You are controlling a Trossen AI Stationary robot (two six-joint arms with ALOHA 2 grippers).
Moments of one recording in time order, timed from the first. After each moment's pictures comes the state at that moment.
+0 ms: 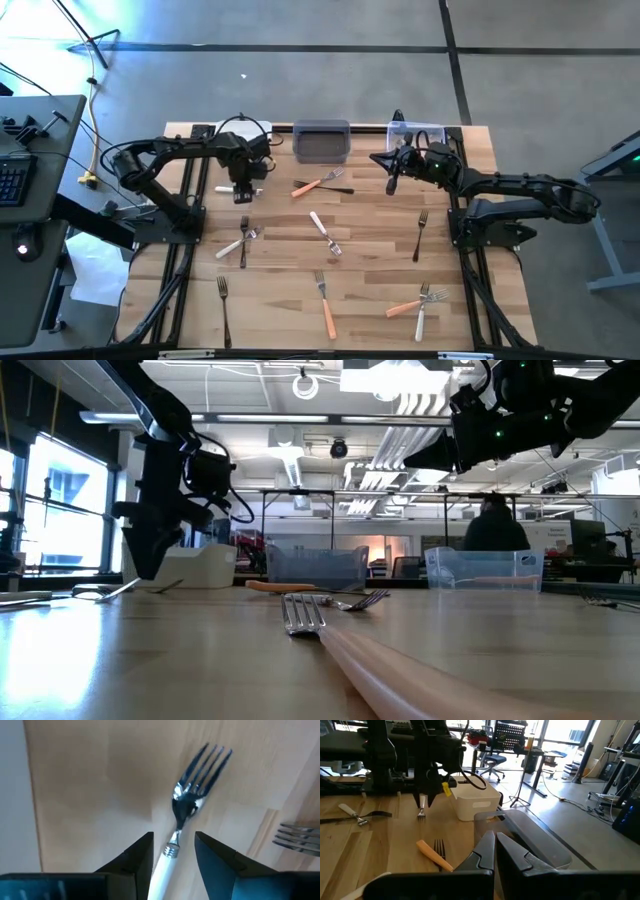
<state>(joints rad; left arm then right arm) 0.63 1.56 0.84 -0.89 0.01 0.46 -0.46 1.04 0.40 0.53 -0.08 -0.16</state>
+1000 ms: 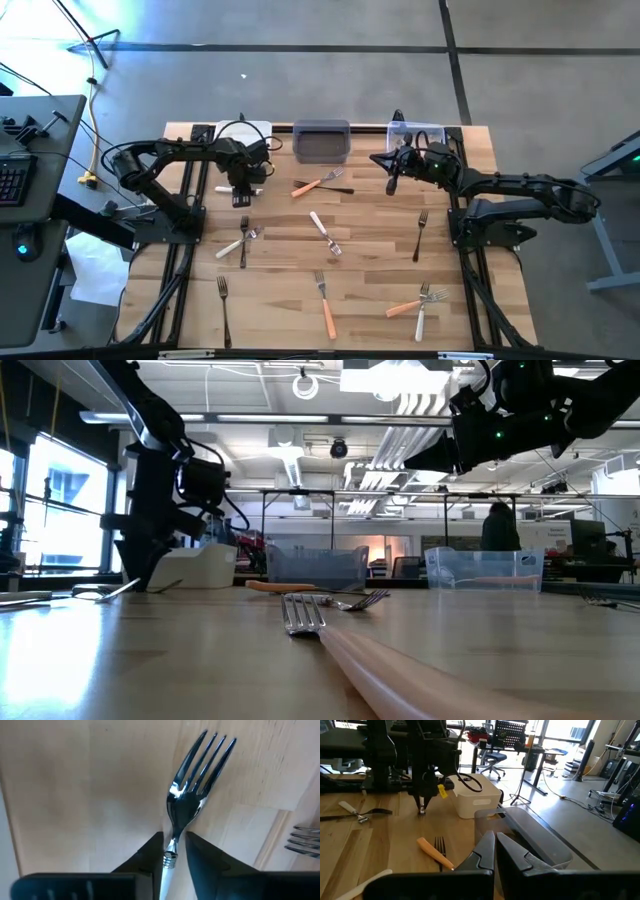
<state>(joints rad) 0.63 1.56 0.76 -0.81 0.01 0.47 -0.46 1.04 0.40 0.52 -0.08 -0.16</state>
